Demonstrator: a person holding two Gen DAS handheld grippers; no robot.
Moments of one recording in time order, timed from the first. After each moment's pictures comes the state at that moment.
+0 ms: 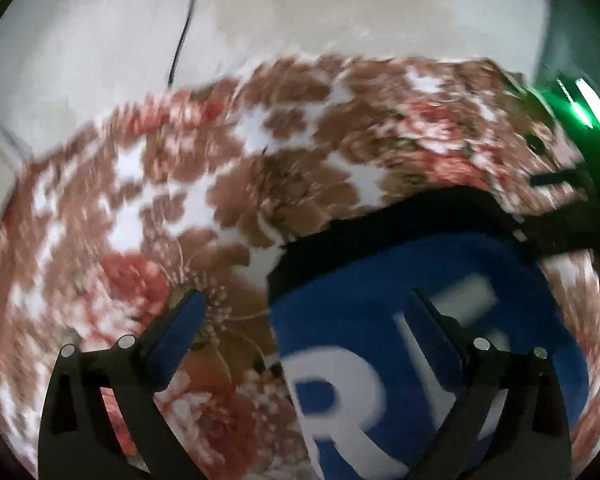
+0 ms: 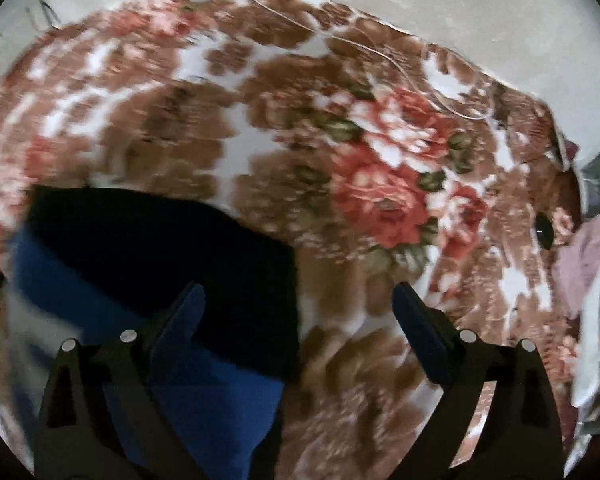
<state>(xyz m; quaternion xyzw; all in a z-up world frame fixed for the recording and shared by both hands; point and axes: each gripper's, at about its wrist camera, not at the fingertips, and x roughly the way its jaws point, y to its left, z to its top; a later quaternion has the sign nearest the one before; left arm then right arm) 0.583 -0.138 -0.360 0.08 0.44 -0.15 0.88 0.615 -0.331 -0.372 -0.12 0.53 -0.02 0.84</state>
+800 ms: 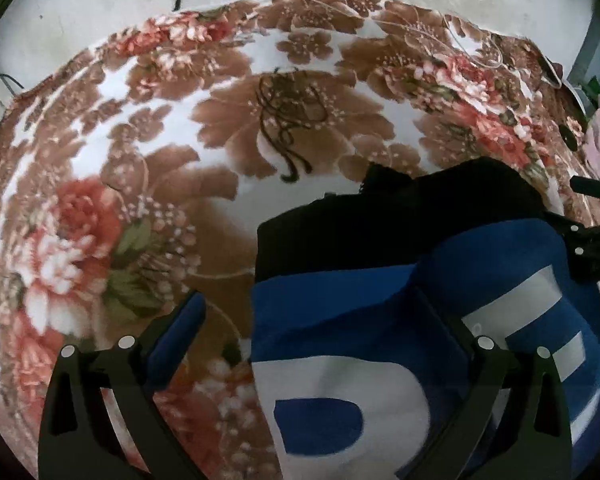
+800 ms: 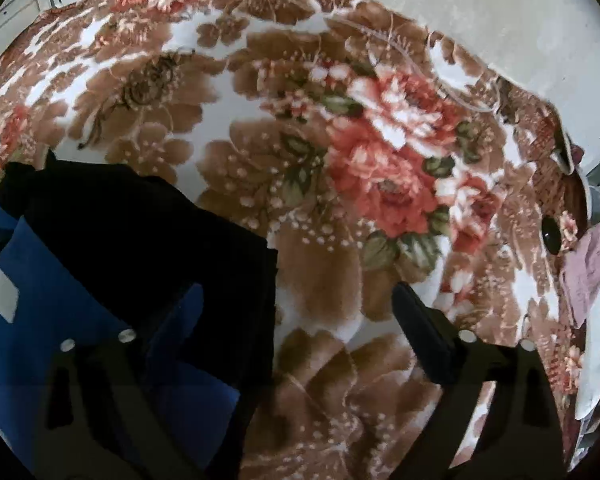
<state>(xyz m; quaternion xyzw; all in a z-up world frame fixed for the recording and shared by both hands) 0.598 -0.143 -0.431 0.05 0.50 -0.12 0.86 0.601 -0.352 -0.415 -0.14 0.51 -0.01 0.85</state>
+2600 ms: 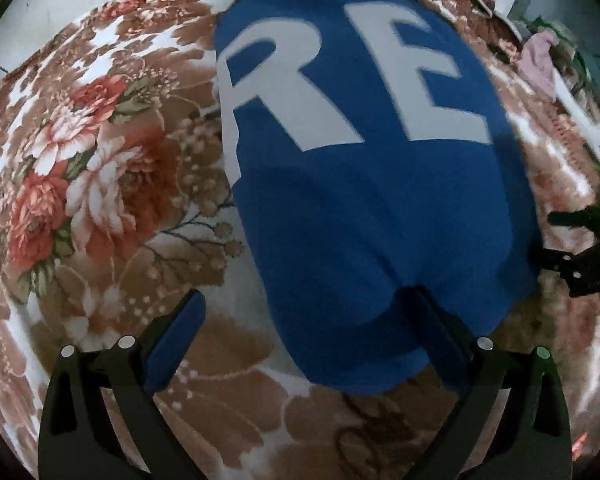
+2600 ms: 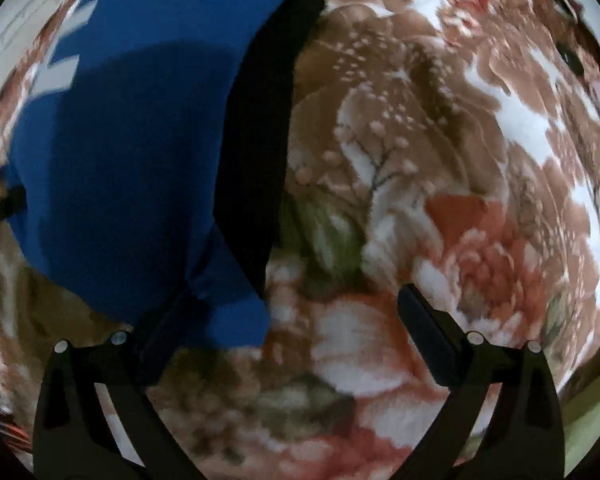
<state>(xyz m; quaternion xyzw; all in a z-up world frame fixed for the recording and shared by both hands) 0.412 -0.111 -0.437 0.07 0.55 -0.20 0.81 0.360 -0.373 -0.448 0.02 0.63 0.04 0.78</state>
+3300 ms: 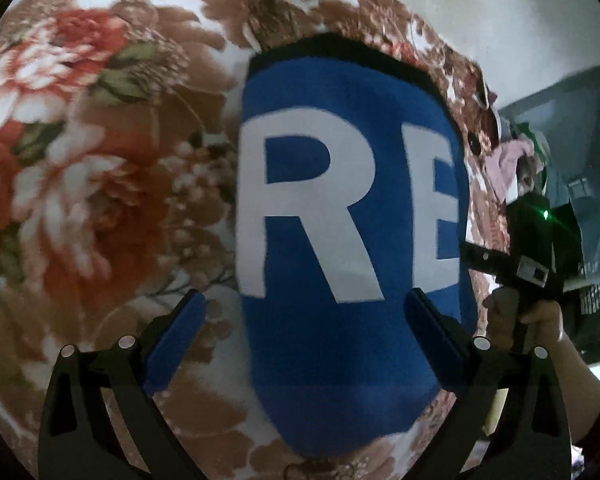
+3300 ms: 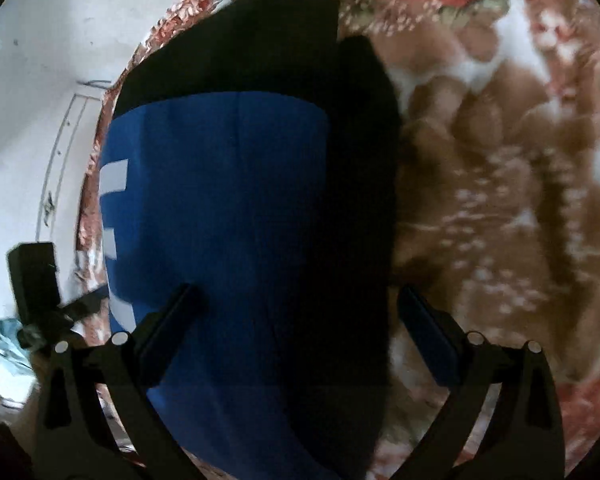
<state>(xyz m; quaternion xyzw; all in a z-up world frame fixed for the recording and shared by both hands) 0.505 -0.076 -0.439 -0.15 0.60 -0.26 0.74 0.498 -0.379 -0.449 0.24 0.61 0.16 0.74</state>
